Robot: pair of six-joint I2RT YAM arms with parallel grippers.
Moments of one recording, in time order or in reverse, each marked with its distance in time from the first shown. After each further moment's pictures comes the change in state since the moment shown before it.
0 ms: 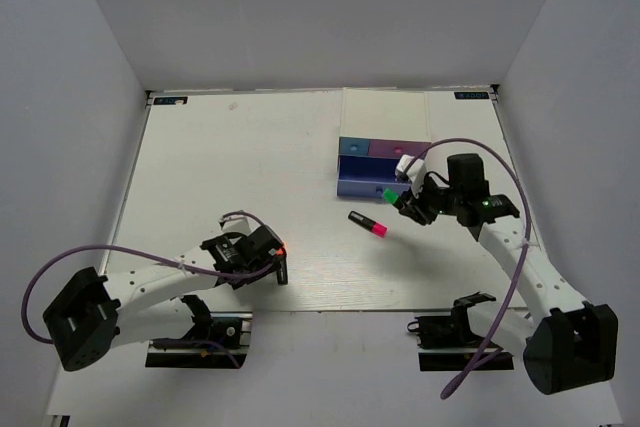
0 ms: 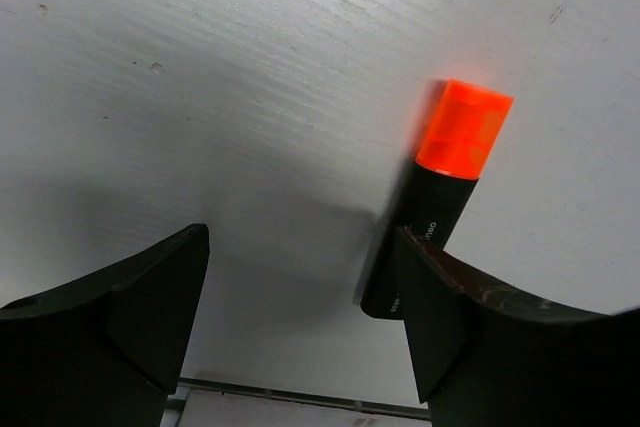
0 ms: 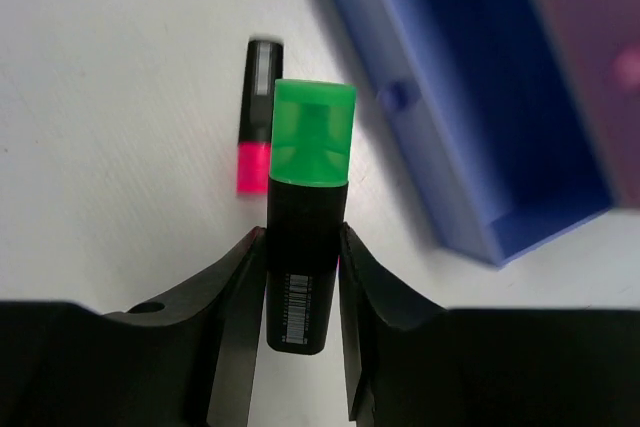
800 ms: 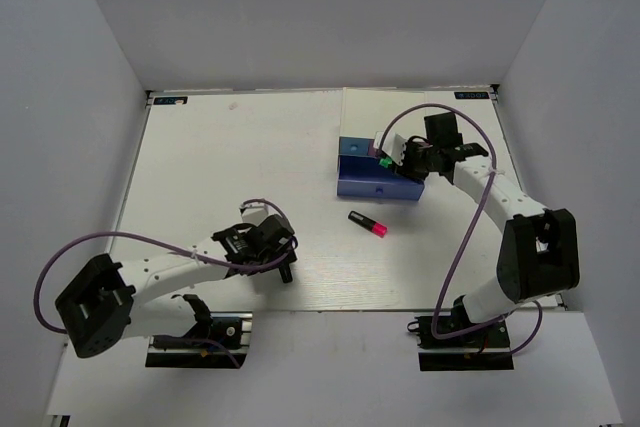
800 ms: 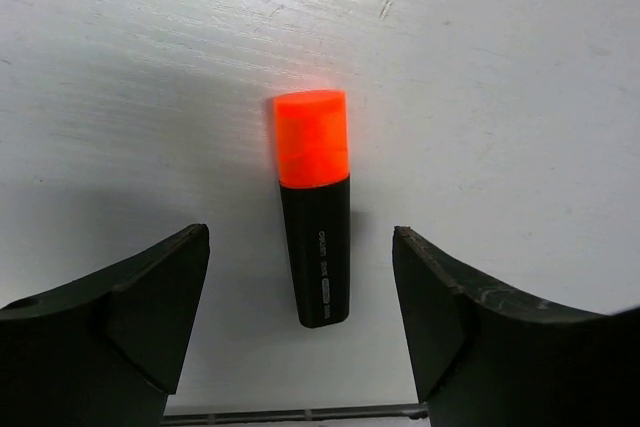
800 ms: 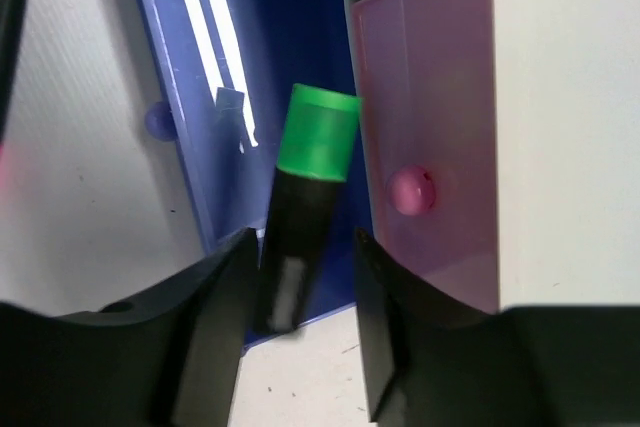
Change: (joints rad) left arm 0.000 0.113 0.075 0.166 0.054 0.179; right arm 0.006 0.465 0.383 0.029 0.136 -0.468
